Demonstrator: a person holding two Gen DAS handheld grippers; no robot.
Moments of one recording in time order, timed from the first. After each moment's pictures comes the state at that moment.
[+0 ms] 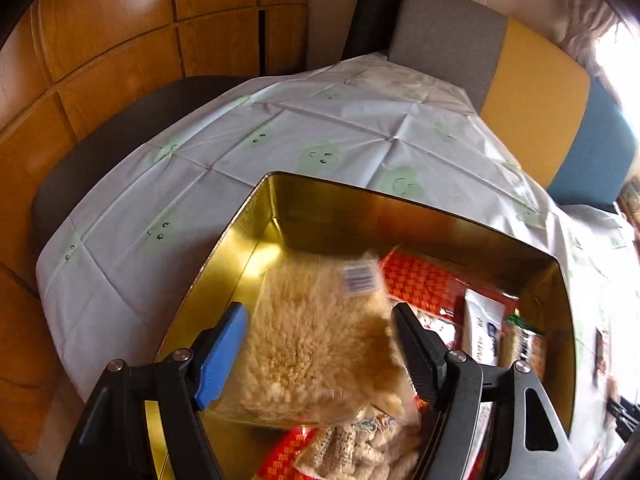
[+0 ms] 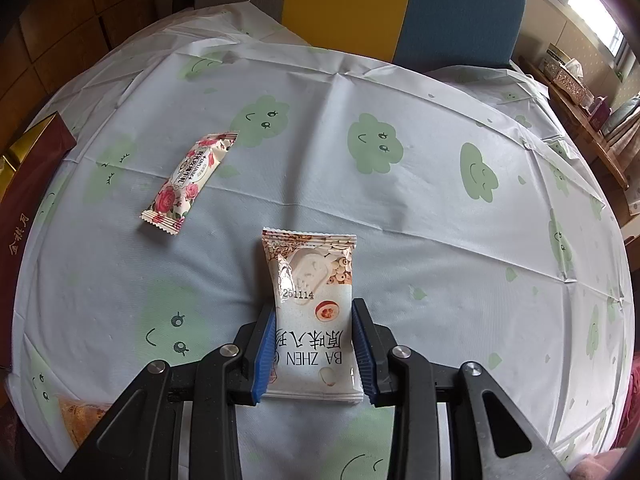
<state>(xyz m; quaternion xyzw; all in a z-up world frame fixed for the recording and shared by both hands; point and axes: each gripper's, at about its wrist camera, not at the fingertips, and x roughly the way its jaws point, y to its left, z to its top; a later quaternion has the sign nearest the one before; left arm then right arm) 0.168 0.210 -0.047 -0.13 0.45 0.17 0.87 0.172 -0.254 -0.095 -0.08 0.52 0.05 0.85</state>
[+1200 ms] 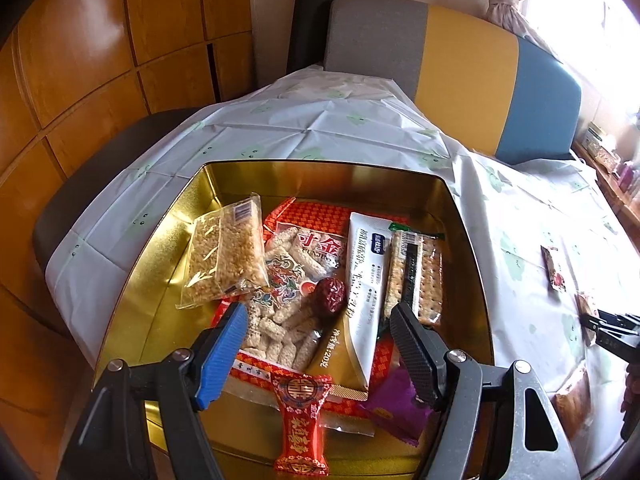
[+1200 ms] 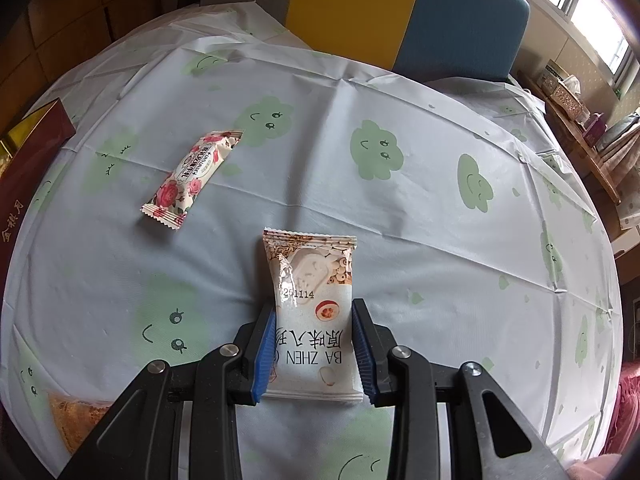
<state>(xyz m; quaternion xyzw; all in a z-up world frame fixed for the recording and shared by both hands) 0.098 0.108 -0.021 -0.06 0.43 0.11 0.89 0.165 -0.246 -0.092 -0.10 0.51 0.04 0.85</state>
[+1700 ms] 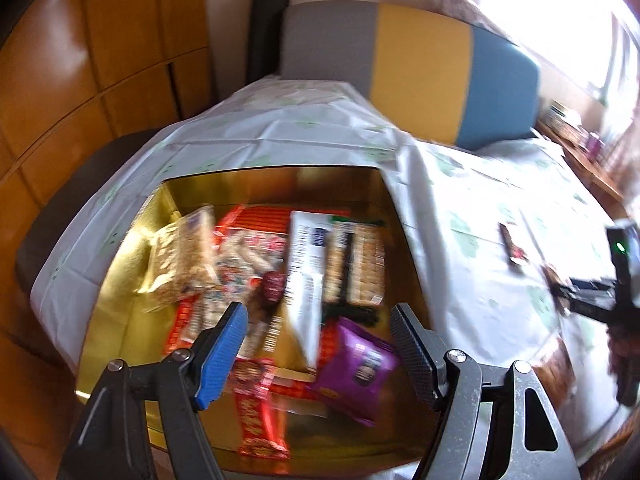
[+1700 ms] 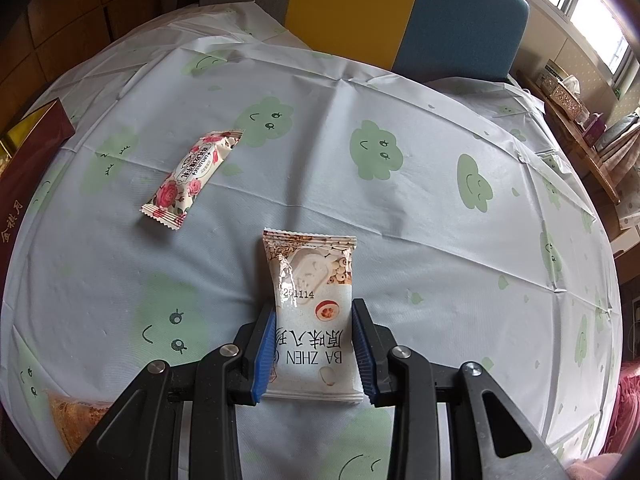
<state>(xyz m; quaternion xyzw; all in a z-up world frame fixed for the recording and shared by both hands) 0.081 0.068 -0.012 -0.03 0.42 0.03 0.91 0.165 -0.246 -0.092 -0.10 0.51 0.04 0.85</state>
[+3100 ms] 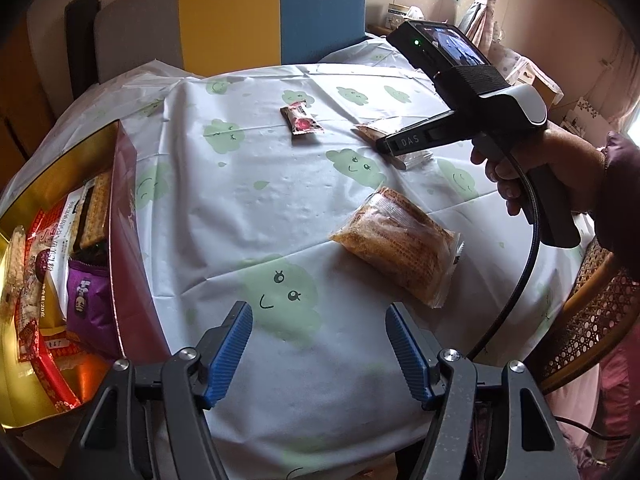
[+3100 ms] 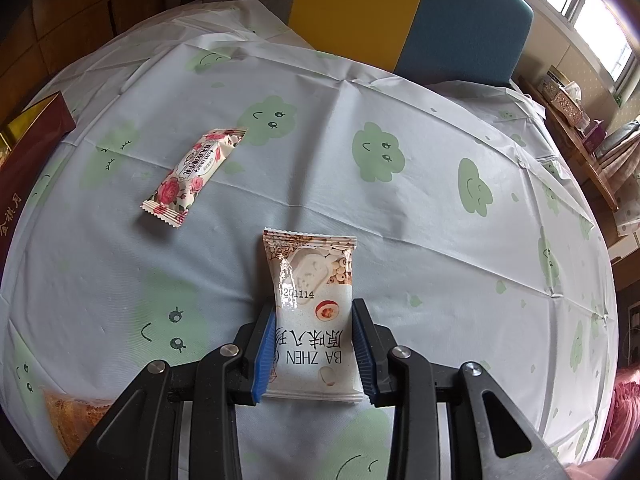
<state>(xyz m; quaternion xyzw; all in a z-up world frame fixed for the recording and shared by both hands) 0.037 -0.076 -0.062 0.07 0.48 -0.21 0.85 0.163 -0.241 -0.092 -0.11 0.51 0.04 0.85</state>
